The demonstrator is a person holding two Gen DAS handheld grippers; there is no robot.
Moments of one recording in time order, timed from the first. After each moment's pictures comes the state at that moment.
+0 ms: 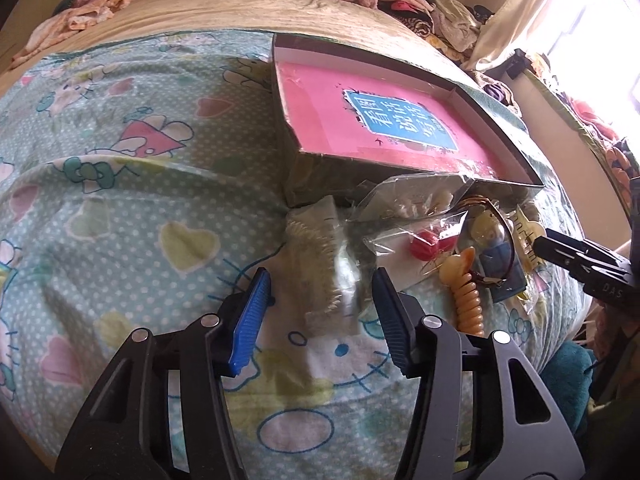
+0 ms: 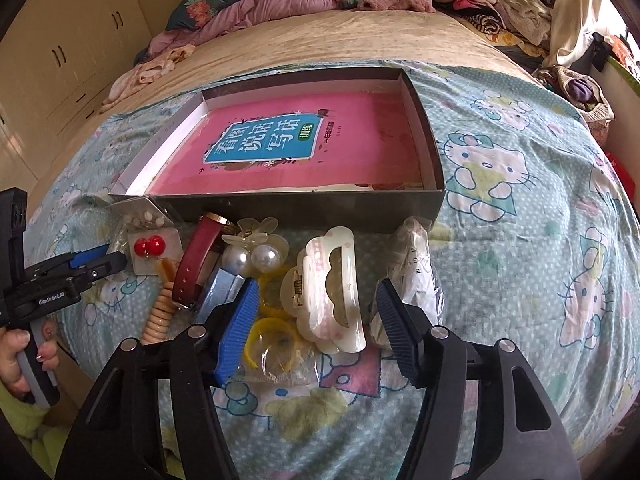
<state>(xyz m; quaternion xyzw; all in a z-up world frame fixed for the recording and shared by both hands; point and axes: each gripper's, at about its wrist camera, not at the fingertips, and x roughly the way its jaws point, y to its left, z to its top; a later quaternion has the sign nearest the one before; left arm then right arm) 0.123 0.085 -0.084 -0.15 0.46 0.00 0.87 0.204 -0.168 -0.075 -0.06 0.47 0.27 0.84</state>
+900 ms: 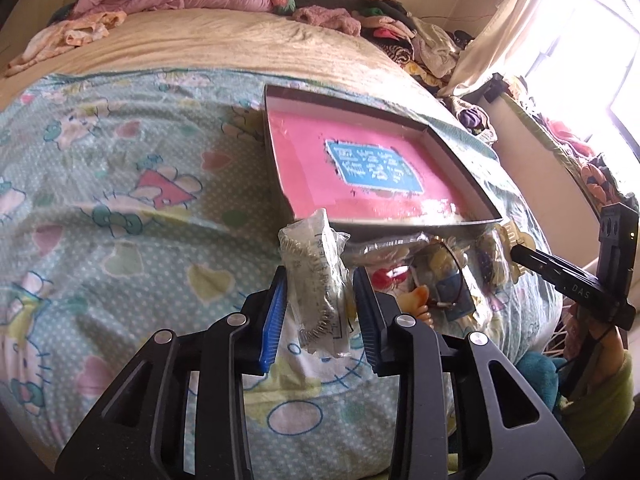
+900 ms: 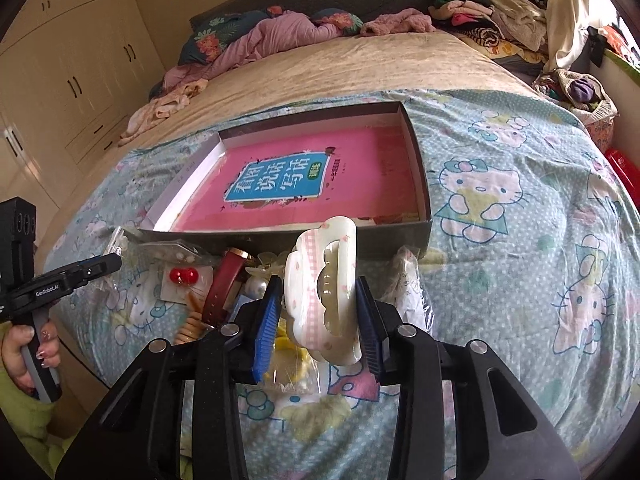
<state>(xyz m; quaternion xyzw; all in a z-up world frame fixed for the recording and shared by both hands) 0.108 0.098 -0.038 -0.17 0.41 -0.03 0.89 0.198 -0.193 -0.041 -0.01 0.41 0.29 0.86</state>
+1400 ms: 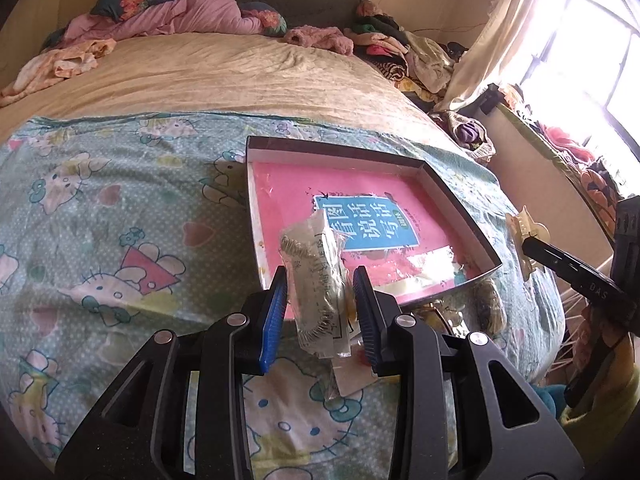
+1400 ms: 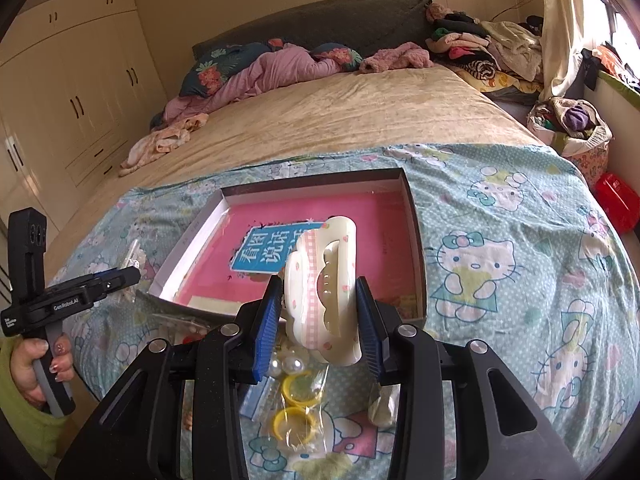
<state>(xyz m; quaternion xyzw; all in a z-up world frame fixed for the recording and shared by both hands) 0.155 0.095 -0.013 -0.15 0.39 -0.03 0.91 0.231 -0.173 0.000 0.01 0.36 0.29 0.89</state>
